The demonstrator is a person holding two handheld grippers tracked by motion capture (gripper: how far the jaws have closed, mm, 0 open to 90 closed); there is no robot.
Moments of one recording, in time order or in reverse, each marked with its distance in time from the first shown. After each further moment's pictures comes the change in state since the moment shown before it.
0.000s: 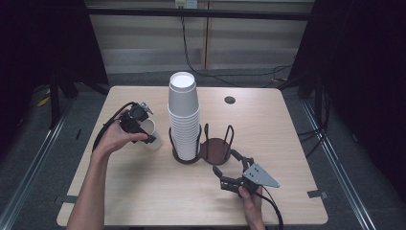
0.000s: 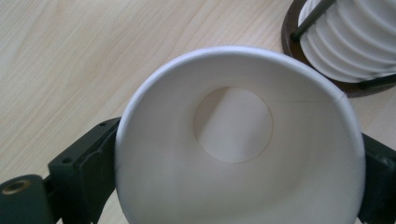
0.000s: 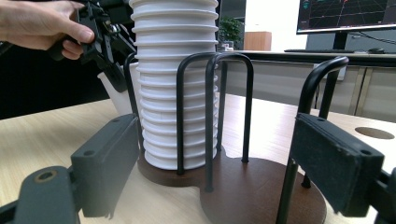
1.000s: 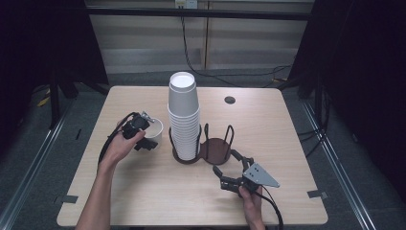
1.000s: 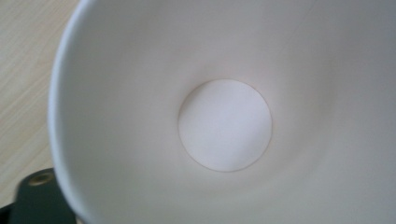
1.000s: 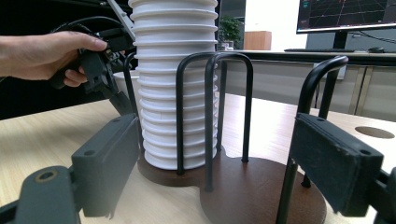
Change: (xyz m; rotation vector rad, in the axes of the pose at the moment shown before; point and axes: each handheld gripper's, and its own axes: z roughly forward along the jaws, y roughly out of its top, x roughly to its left) left arm -0.005 -0.026 0.034 -0.074 0.003 -0.068; right arm 0.000 0.000 0.000 0.001 0.000 0.003
